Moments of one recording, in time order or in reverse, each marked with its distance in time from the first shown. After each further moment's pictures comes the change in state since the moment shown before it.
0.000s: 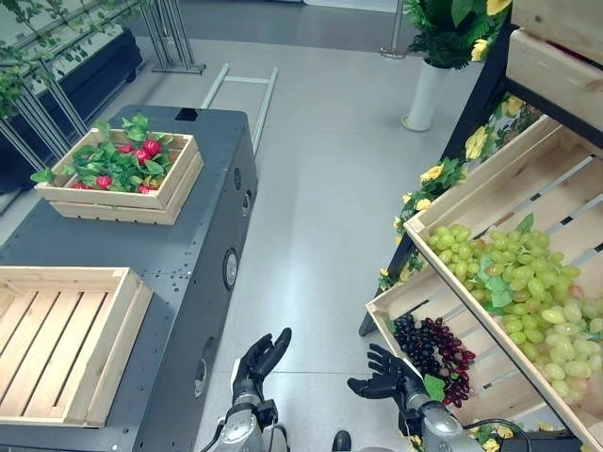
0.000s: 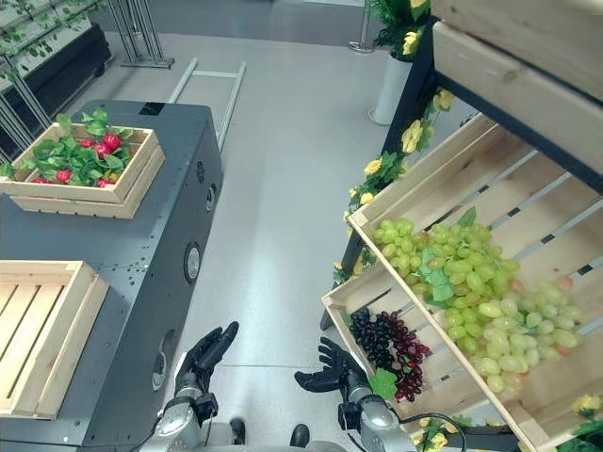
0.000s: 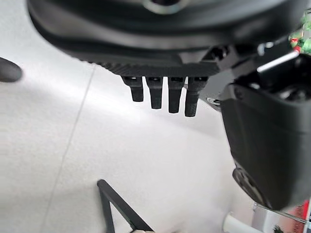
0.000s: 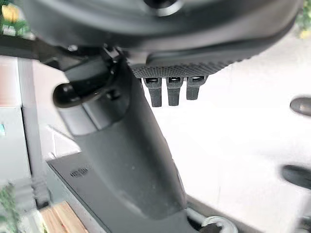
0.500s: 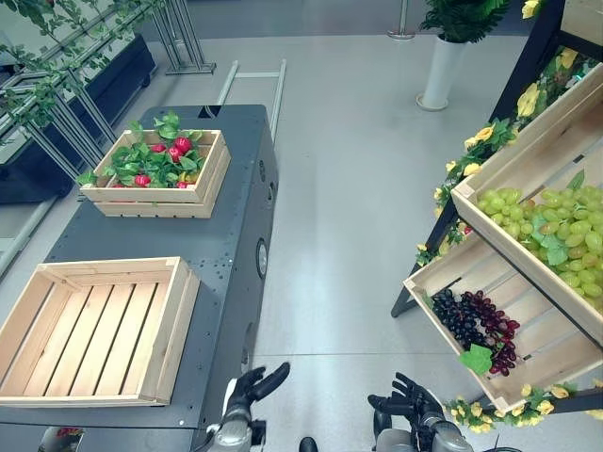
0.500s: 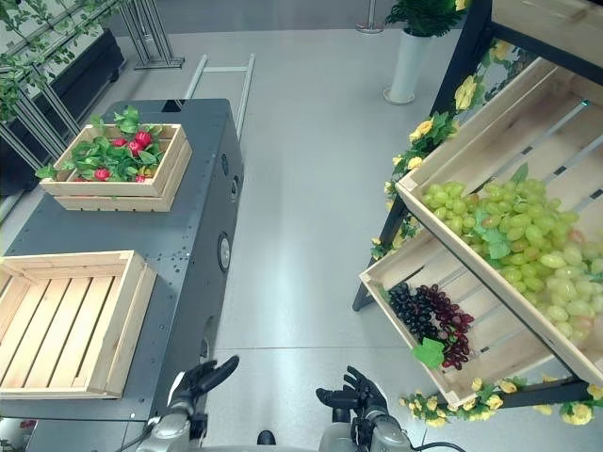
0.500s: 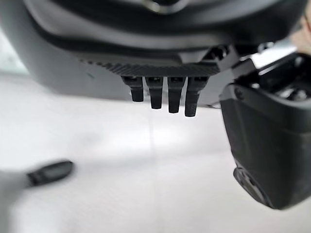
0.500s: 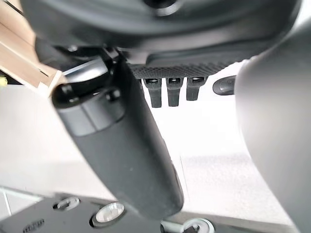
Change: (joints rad) left arm -0.078 0.047 0.024 0.458 0.237 0.039 -0.047; right arm -0.064 0.067 -0.101 0.365 0.066 -0.049 -0.003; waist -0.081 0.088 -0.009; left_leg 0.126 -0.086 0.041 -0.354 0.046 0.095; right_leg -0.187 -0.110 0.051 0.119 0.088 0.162
